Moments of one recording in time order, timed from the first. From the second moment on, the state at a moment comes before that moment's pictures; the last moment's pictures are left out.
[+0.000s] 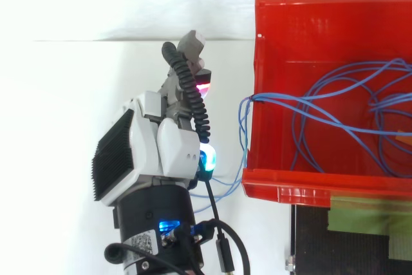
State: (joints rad) arm -0.20 -2.21 -1.12 -3.09 -2.01 -2.34
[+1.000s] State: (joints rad) arm -0.21 -2.21 -1.16 -3.00 -2.02 -2.38
